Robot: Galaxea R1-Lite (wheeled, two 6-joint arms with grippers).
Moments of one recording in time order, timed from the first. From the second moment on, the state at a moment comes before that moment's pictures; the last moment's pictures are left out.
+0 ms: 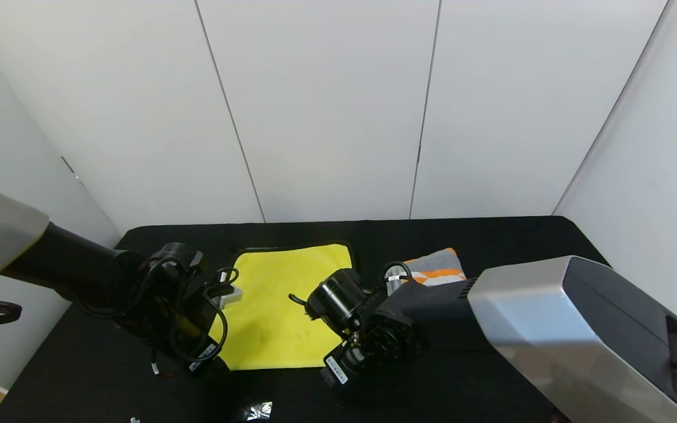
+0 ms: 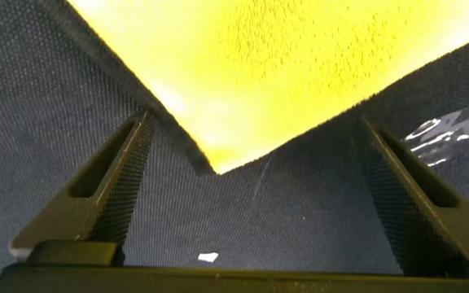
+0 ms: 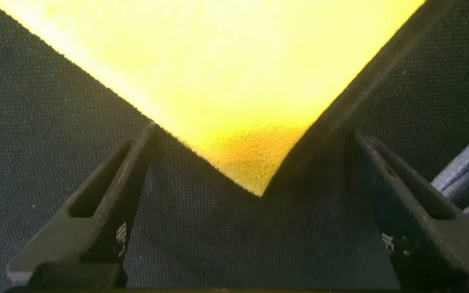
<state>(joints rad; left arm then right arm) -0.06 2.06 -1.09 0.33 -0.08 0.52 0.86 2.45 -1.76 0.34 -0.20 0.08</state>
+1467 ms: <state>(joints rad) -0.06 2.07 -1.11 0.33 -0.07 0.51 0.86 2.47 -1.78 0.34 -0.20 0.11</state>
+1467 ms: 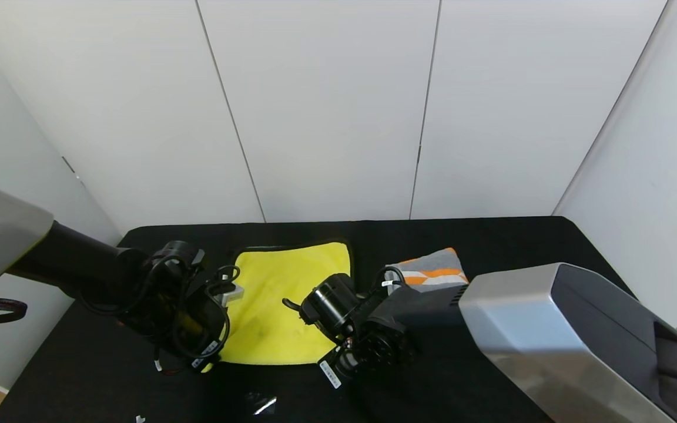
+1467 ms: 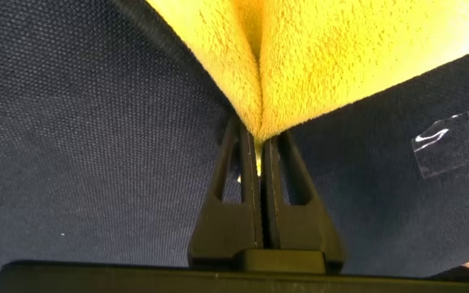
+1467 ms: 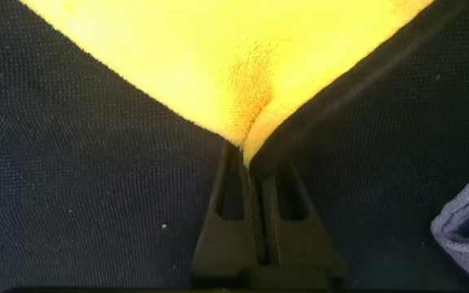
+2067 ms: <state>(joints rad) -0.06 2.06 -1.10 0.34 -0.08 0.51 0.87 2.45 -1.77 0.34 -0.20 0.11</state>
